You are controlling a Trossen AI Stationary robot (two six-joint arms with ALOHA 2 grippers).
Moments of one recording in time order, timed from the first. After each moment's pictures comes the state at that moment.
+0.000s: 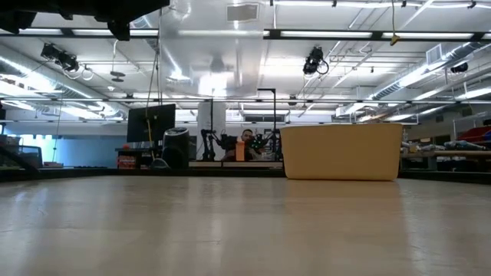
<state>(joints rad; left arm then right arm) -0.38 0.85 0.35 0.65 -0.62 0.15 0.17 1.68 1.38 0.33 0.23 -0.45</state>
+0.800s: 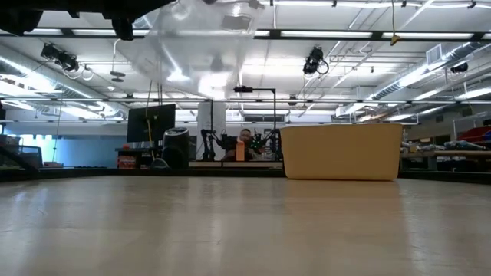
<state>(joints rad) -0.38 0.95 0.36 0.84 -0.67 0.14 0.17 1.73 1.38 0.35 0.27 -0.45</state>
